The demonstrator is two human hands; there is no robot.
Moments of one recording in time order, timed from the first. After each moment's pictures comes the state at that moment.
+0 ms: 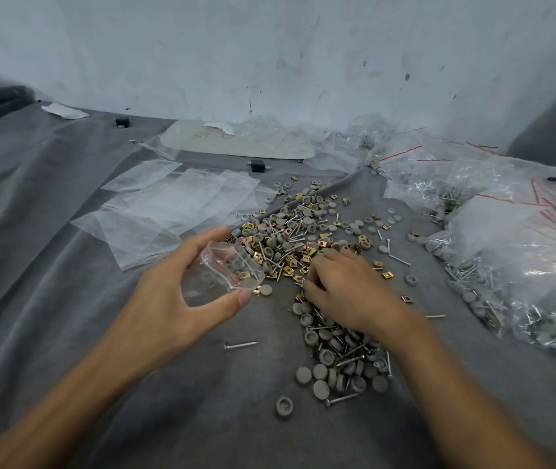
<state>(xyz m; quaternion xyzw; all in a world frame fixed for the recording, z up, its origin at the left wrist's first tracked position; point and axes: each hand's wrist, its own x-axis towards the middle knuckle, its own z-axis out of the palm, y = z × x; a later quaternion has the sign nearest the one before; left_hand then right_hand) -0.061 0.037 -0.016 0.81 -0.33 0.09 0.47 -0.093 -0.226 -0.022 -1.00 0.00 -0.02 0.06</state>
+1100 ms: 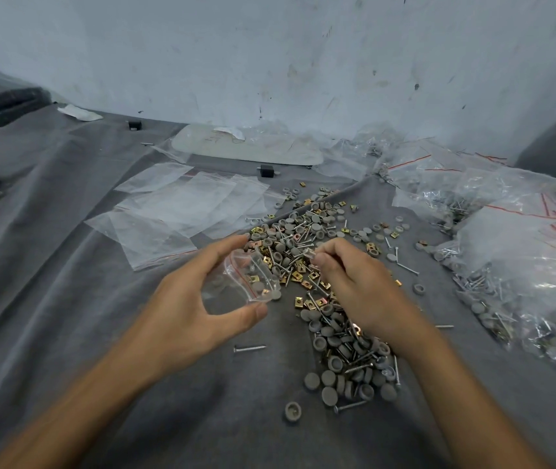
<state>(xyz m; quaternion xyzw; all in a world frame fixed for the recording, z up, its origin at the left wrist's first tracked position) -0.062 0.036 -0.019 0.81 -0.32 0.03 0.49 -0.108 -0.216 -0.007 -0.92 -0.02 -0.13 0.37</state>
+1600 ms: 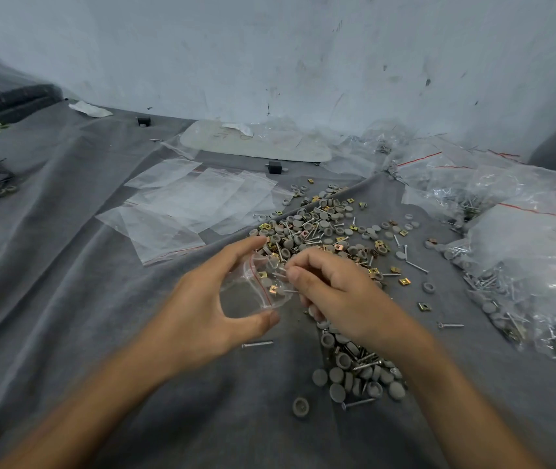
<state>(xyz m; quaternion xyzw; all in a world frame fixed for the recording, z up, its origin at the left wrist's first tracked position) -0.067 0.030 -0.017 0.82 -0.34 0.03 0.47 -0.112 -0.185 -0.004 -0.86 -0.10 -0.03 0.50</state>
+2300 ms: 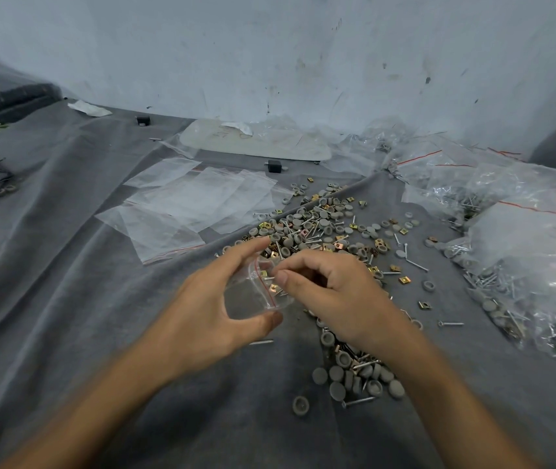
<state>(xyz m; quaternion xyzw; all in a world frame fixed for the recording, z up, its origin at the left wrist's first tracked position) -0.067 0.027 -0.022 0.80 -0.36 0.03 0.47 -0.113 -0.178 -0.004 -0.88 -0.11 -0.10 0.45</state>
